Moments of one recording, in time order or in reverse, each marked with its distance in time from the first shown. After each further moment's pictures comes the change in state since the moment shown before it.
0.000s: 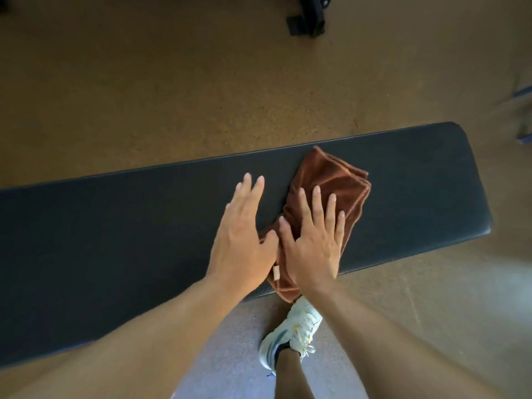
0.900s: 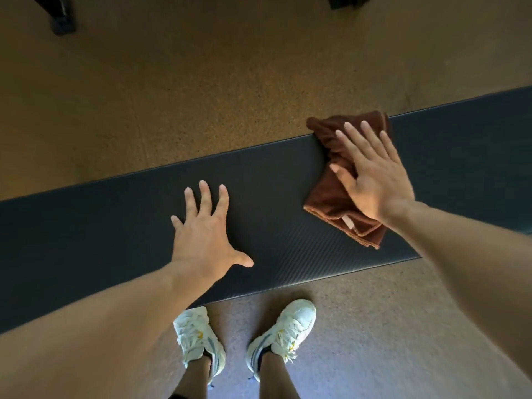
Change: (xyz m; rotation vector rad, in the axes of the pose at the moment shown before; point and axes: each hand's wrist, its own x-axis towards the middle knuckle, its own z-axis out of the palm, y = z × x) left_hand -0.010 -0.080 -0.076 0.747 -0.194 -0.304; right_hand 0.101 0.026 -0.029 -0.171 -0.015 -0.437
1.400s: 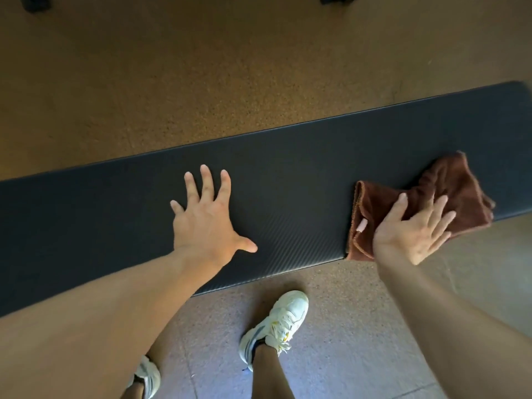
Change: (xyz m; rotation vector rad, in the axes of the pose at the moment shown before) left_hand -0.002 -0.004 0.004 0.025 0.045 0.039; right_hand -0.100 -0.036 0.027 0.359 0.361 1.175
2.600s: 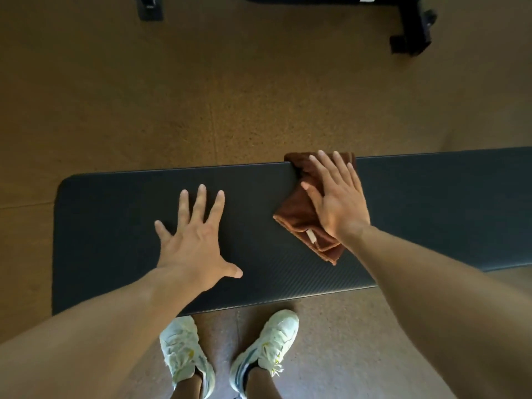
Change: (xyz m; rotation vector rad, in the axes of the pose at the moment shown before) left_hand -0.050 -0.290 -0.002 -0.142 -0.073 -0.038; right_hand -0.235 -0.202 0.094 -0.318 -0.422 -1.133
